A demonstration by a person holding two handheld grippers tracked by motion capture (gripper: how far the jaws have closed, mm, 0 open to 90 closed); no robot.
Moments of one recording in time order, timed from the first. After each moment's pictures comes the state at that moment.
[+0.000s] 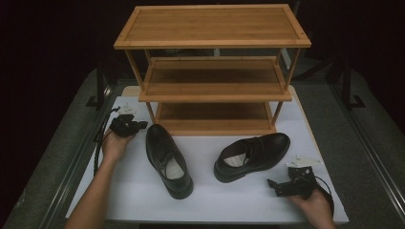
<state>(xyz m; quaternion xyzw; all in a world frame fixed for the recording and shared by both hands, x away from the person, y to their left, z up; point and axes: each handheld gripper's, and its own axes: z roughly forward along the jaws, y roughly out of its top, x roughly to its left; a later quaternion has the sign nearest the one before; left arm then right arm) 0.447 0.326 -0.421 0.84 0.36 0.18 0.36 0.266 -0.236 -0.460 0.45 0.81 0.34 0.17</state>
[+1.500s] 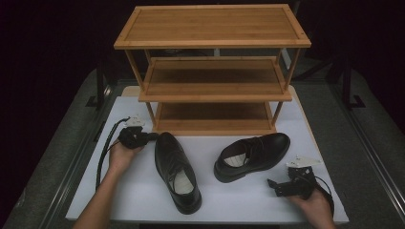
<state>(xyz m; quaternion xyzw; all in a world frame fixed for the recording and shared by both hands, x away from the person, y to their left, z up) 0.407 0.300 -0.432 0.85 0.32 0.14 0.39 0.266 -0.236 -0.460 0.45 0.81 0.34 0.17</state>
